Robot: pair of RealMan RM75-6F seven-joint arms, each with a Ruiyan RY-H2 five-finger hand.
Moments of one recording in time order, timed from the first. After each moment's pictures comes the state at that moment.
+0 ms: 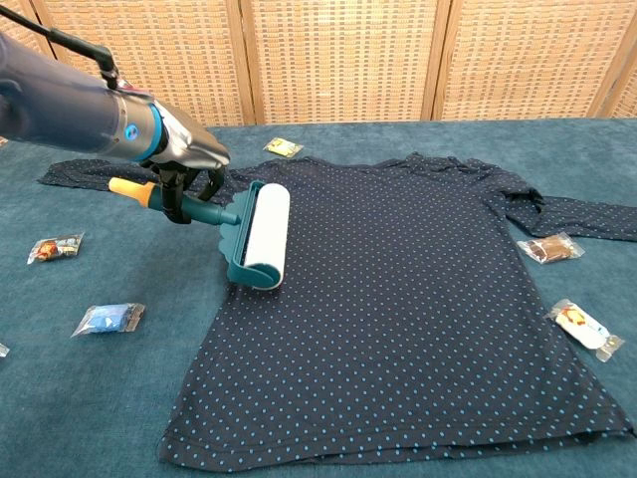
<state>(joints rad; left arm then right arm) -1.46 -1.45 0.11 -1.48 0.01 0.76 1.20 0.07 -1.16 0.12 -1.51 -1.44 1.48 0.25</state>
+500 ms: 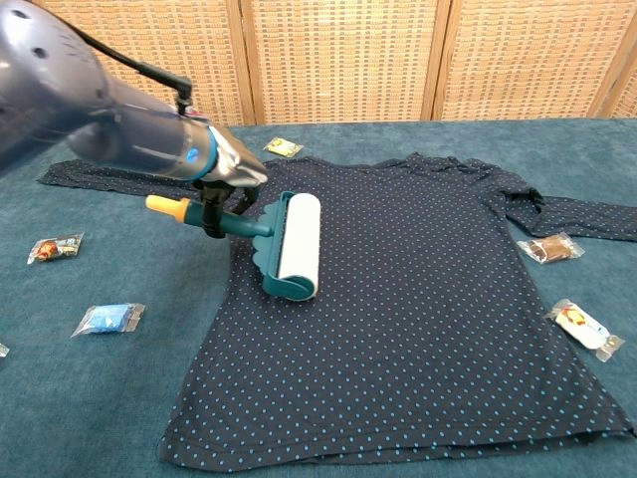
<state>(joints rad) -1.57 -1.59 0.11 -1.36 -0.15 0.76 1.29 0.07 -1.15 0.13 -1.49 -1.43 1.46 0.31</state>
